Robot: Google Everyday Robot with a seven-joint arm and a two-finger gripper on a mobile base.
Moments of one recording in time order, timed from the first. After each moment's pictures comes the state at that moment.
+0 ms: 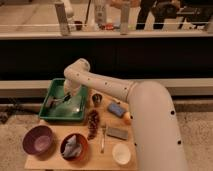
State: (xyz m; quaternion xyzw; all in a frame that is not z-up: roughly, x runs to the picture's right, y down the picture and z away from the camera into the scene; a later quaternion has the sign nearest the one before) arm -0.213 0.013 0.875 -0.10 -0.27 -0.46 0.84
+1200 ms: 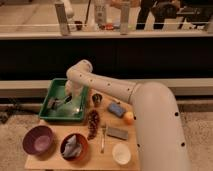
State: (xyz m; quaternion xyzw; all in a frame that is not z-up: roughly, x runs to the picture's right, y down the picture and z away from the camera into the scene) arm -0.206 0.018 0.874 -0.10 -0.28 -0.46 0.84
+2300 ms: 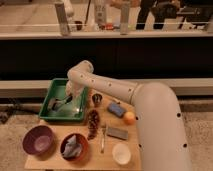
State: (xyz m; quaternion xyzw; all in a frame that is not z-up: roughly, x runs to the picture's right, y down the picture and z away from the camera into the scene) arm -0.202 0.020 0.874 -0.10 -0.28 -0.46 0.83
